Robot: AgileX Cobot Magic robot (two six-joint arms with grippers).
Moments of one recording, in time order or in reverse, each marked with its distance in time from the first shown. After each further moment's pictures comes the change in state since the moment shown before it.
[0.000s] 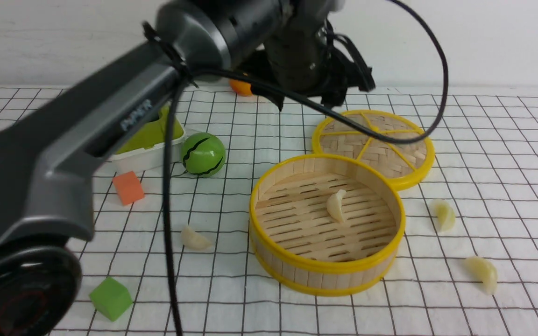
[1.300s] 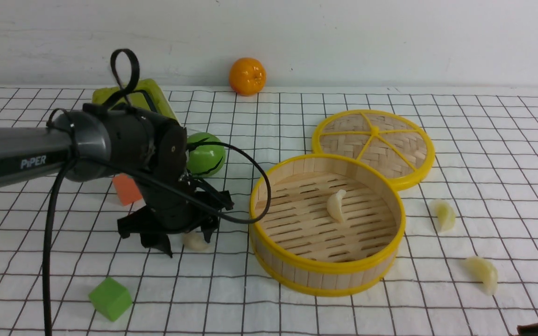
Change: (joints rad) right arm 0.000 0.000 0.000 0.000 -0.040 0.000; left arm 0.306 -0.118 0.989 -0.200 -0.503 -0.296
